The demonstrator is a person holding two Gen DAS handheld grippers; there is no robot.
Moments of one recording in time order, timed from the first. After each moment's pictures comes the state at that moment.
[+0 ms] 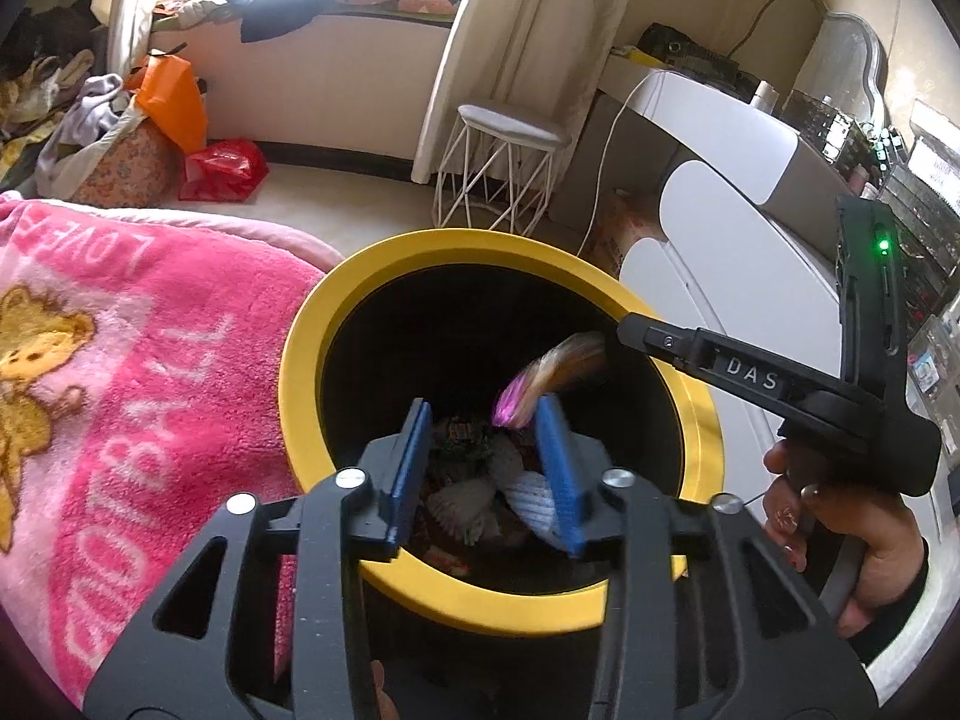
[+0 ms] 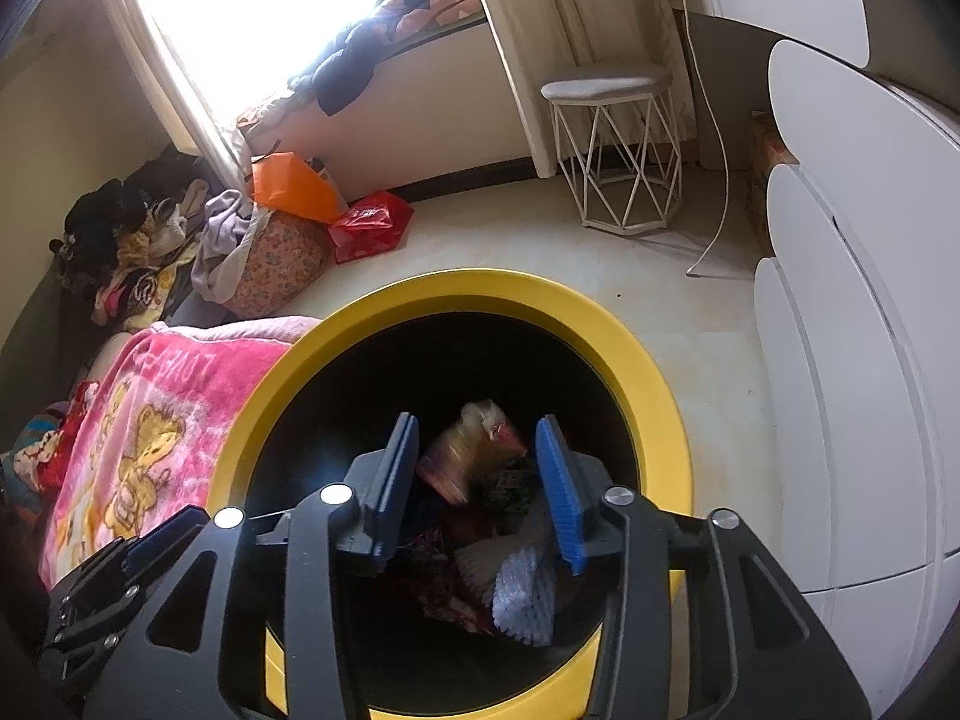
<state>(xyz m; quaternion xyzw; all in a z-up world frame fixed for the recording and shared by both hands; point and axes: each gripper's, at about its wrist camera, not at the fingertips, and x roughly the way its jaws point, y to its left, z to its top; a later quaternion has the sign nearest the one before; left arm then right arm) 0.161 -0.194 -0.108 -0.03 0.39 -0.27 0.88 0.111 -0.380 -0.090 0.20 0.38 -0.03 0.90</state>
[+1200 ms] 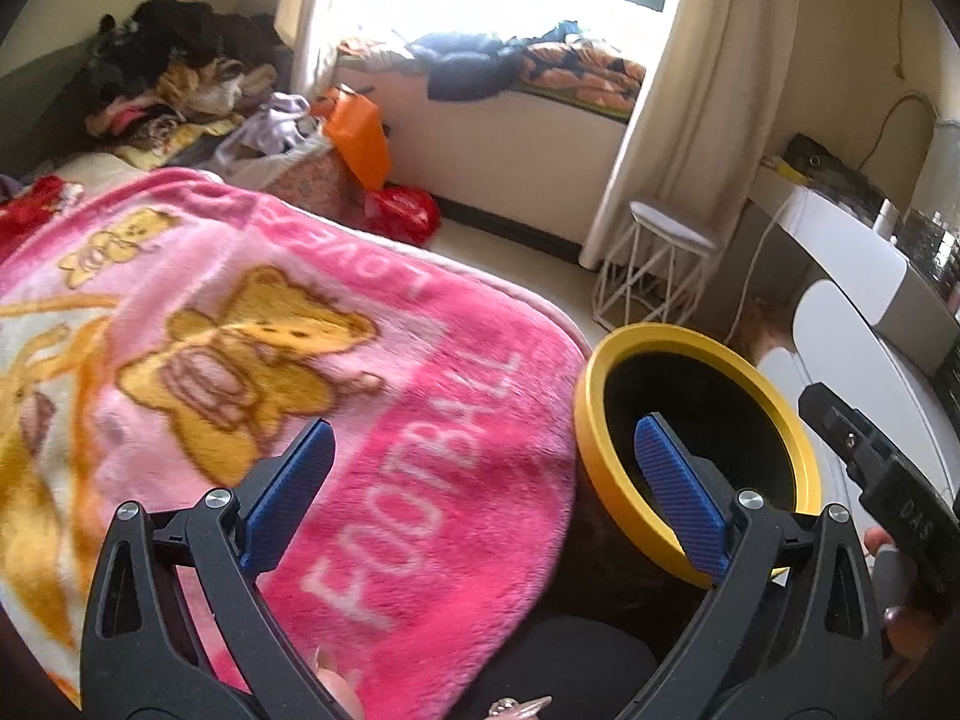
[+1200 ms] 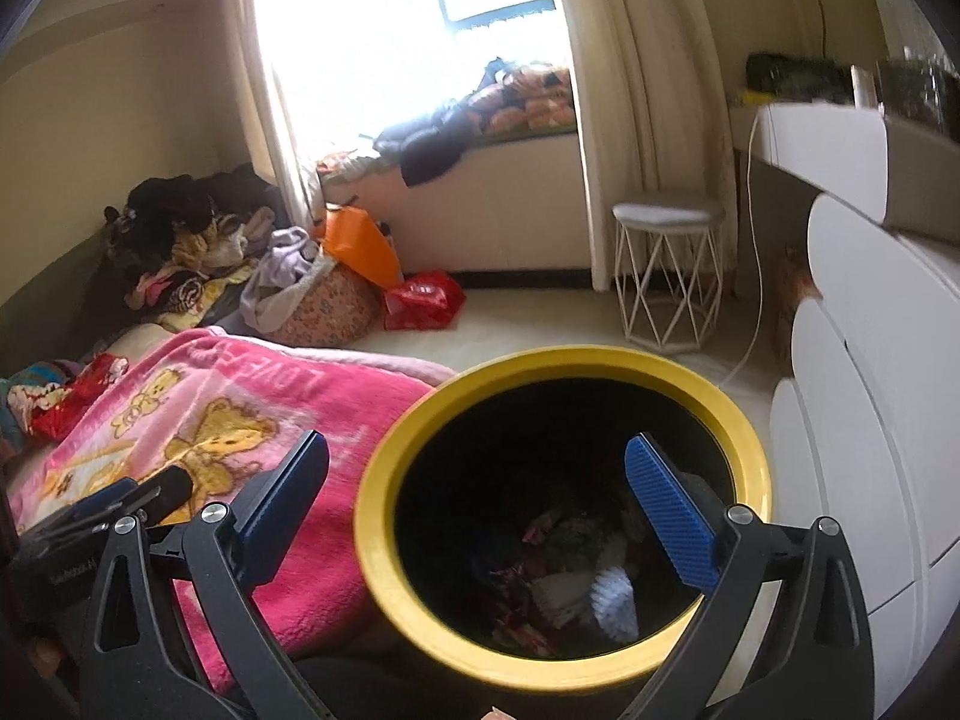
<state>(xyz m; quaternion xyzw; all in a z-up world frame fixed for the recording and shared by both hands) 0.111 -0.060 -0.066 -0.07 0.32 -0.07 0.94 0.046 -0.271 -0.040 0.10 0.25 0.00 0.96</state>
